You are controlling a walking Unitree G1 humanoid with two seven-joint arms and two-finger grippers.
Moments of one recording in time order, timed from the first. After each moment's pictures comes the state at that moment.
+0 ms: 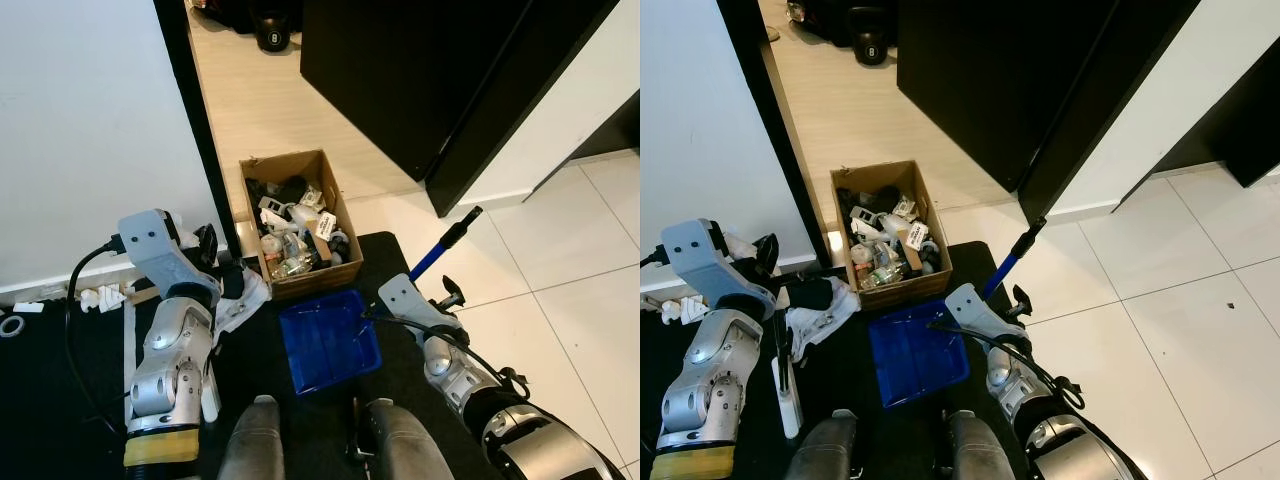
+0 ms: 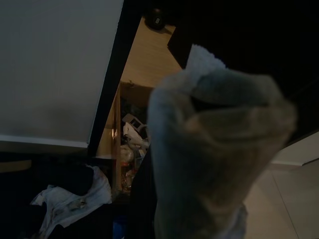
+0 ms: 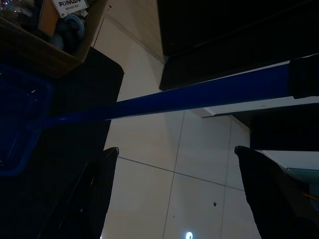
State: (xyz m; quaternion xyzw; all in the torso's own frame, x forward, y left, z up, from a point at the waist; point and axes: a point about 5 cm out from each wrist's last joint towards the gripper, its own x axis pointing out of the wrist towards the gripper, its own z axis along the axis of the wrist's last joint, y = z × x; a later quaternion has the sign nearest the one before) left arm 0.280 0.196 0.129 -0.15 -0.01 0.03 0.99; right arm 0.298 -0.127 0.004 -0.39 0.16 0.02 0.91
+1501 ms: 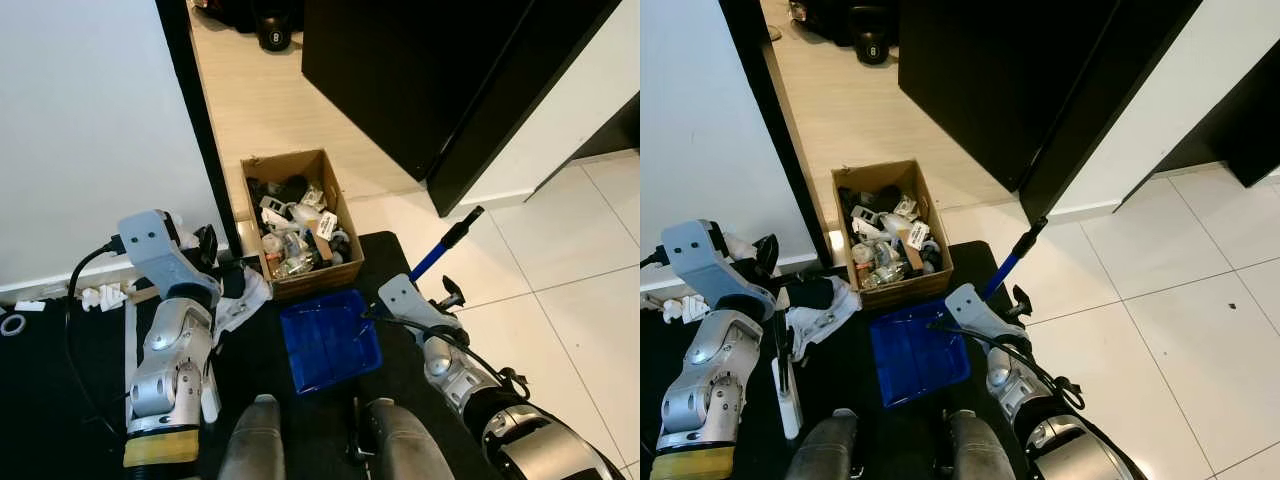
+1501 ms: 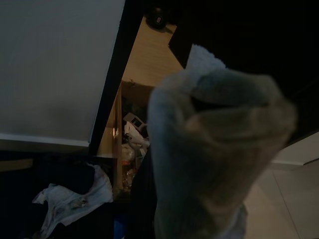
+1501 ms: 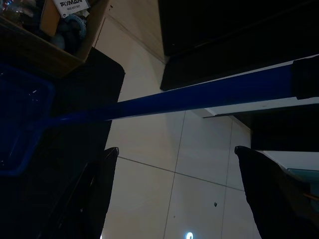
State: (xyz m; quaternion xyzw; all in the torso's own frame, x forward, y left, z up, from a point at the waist) left arm 0.279 0.198 0.128 -0.15 -0.01 0.03 0.99; right arm 0.298 -0.127 0.004 -0.39 0.16 0.02 0.91
